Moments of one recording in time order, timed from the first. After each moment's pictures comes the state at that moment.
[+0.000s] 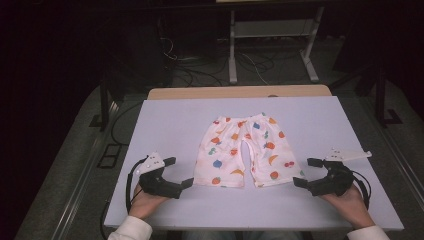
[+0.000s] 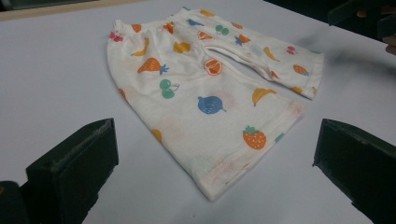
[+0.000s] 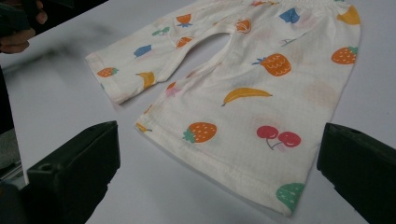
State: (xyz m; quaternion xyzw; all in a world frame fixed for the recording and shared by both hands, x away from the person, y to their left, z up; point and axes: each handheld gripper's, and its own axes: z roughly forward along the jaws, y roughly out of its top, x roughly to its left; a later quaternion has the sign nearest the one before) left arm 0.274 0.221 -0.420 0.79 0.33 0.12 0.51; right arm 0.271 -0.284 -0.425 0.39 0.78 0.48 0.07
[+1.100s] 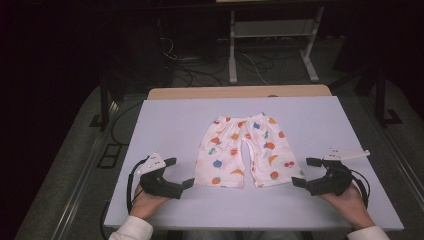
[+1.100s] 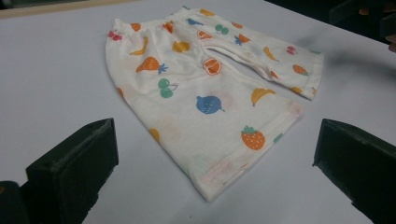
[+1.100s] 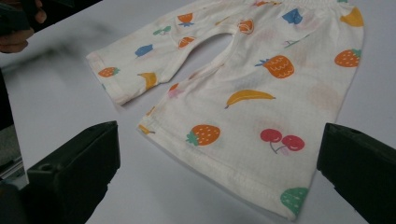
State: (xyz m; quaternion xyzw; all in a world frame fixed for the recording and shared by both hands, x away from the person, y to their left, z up) left arm 0.273 0.219 -0.421 0.79 0.33 0.12 0.51; right arm 0.272 -0.279 -0.420 0.39 0.79 0.47 0.08
